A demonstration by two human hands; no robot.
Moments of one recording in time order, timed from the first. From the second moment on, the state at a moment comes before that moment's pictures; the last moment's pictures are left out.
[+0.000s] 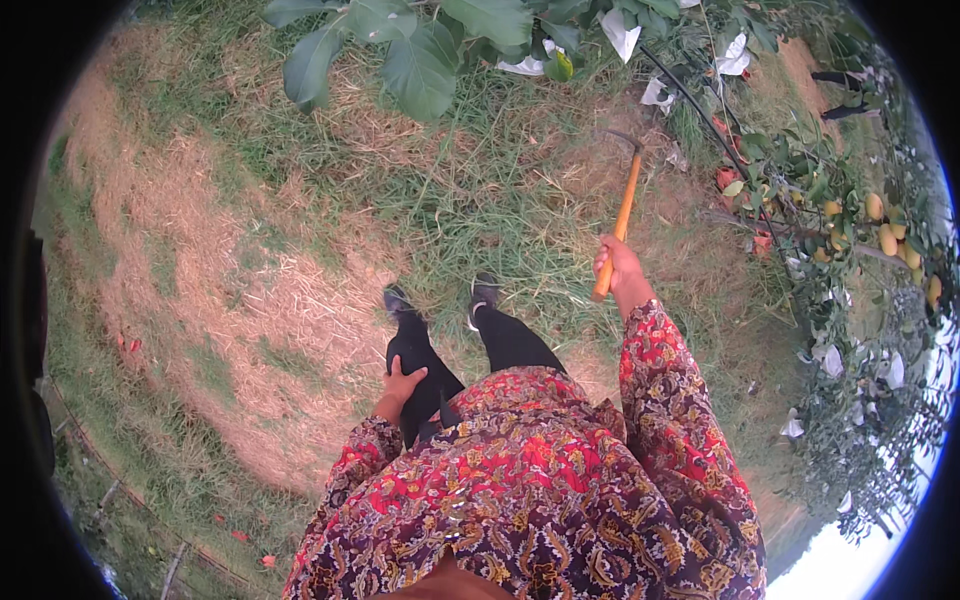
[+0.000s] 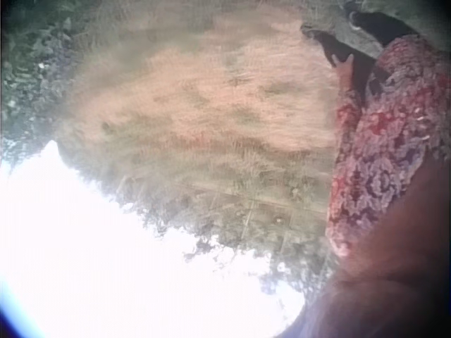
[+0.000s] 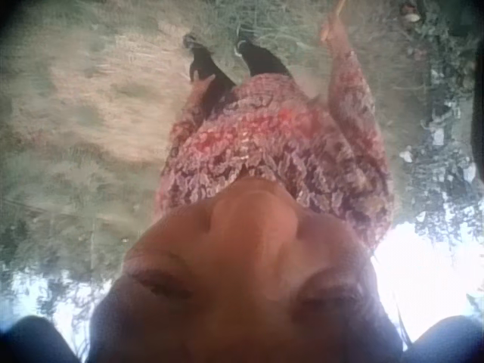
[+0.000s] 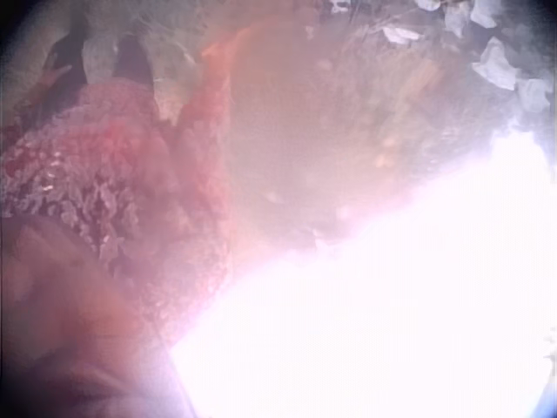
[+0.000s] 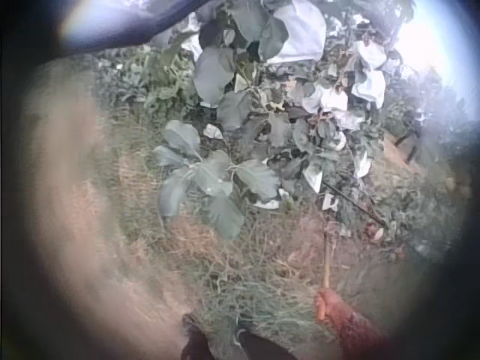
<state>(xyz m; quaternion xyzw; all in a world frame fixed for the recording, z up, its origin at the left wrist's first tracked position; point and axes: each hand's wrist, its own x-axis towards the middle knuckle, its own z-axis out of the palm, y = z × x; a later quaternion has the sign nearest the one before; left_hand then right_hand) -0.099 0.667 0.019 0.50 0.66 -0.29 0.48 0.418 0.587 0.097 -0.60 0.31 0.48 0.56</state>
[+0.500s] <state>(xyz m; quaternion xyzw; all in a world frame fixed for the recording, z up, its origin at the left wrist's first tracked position) -0.086 0.651 -0.010 0.48 0.67 -0.43 0.37 0.489 0.797 -0.019 -0.43 0.36 0.43 0.71</state>
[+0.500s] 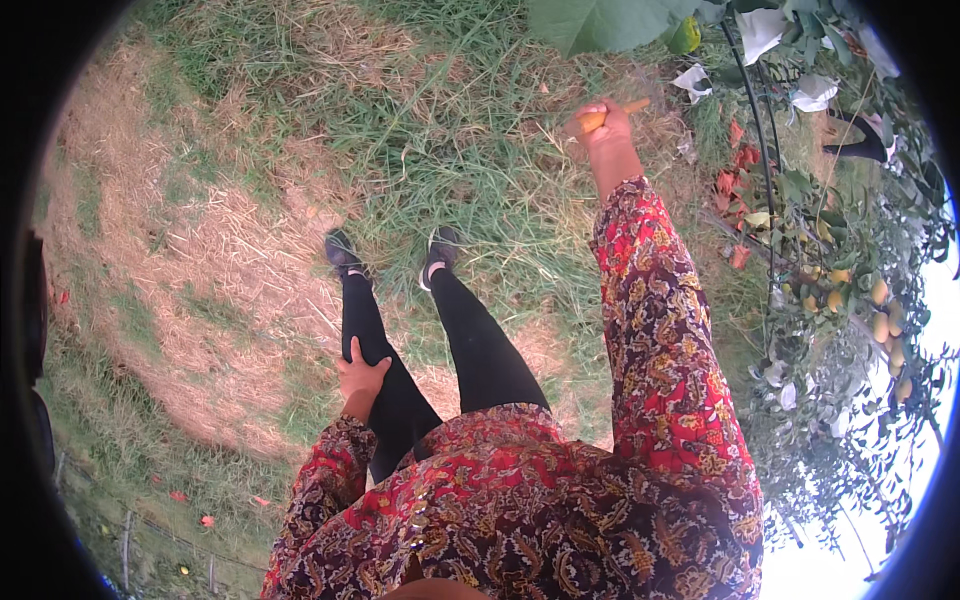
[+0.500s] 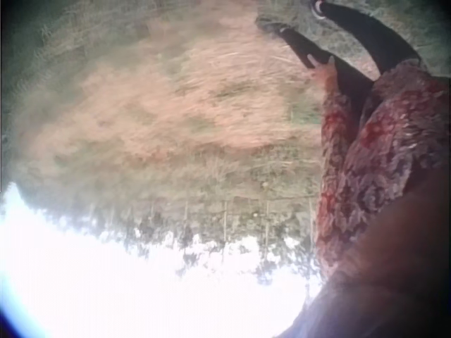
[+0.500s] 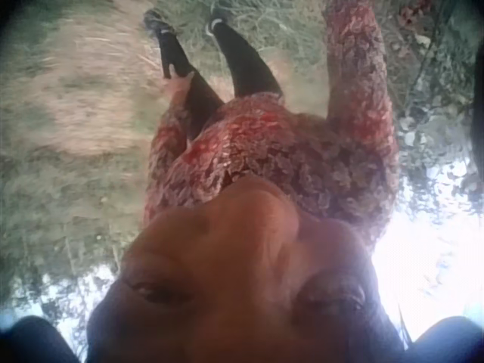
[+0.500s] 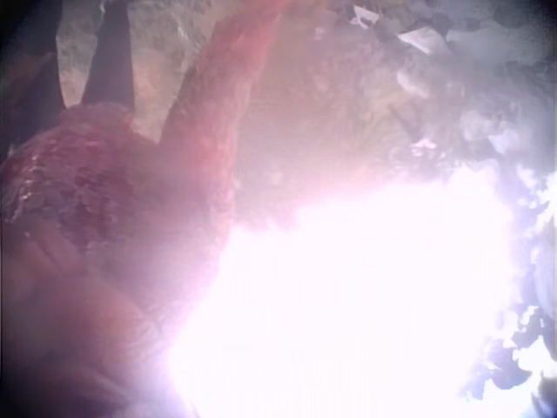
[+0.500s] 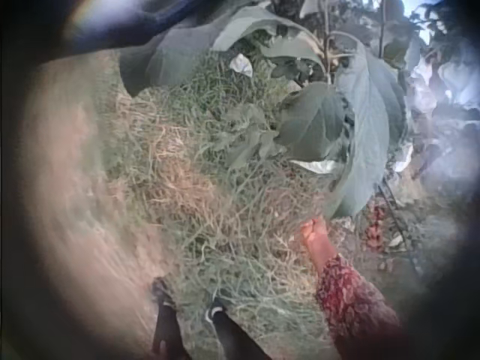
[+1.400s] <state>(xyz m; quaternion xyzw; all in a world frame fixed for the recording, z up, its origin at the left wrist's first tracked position) -0.090 0.696 -0.050 0.60 0.61 -0.40 0.33 0.335 0.575 -0.068 -0.98 -0.04 0.21 -0.02</state>
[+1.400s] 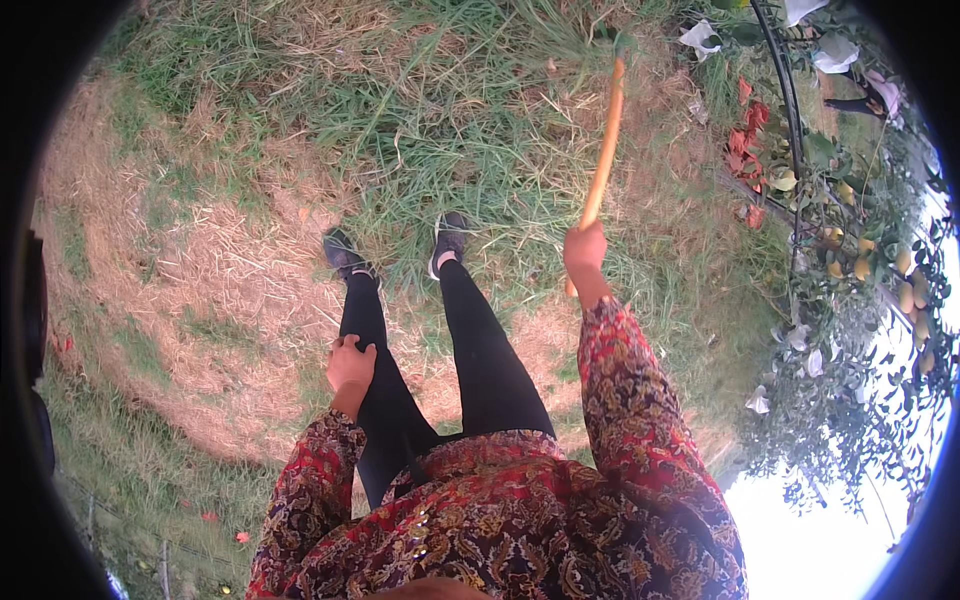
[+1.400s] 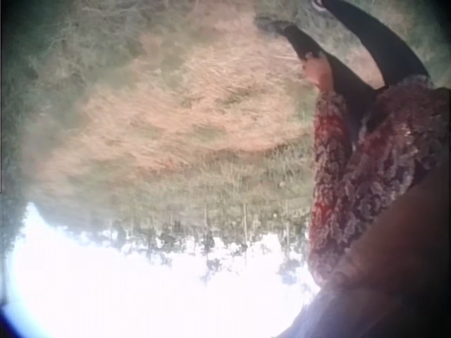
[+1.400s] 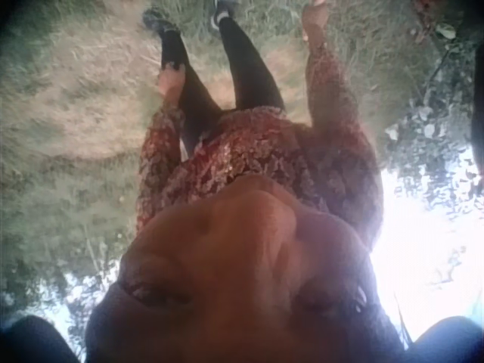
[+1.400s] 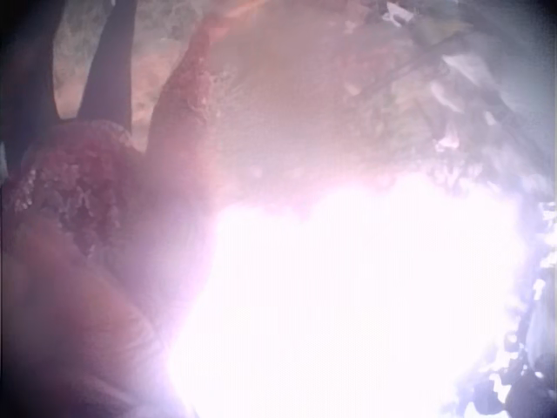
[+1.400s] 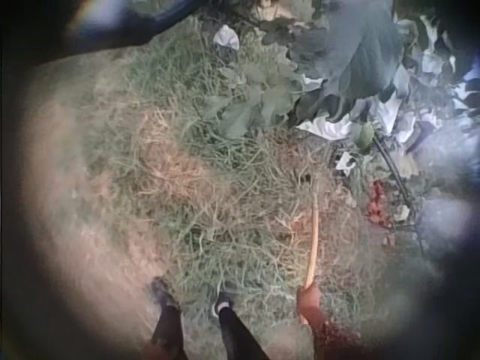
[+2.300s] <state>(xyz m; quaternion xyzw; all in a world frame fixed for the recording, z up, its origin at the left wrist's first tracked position) -0.124 0.695 -0.068 0.64 0.59 -0.37 0.33 0.312 0.671 -0.087 -0.97 -0.12 0.19 0.04</state>
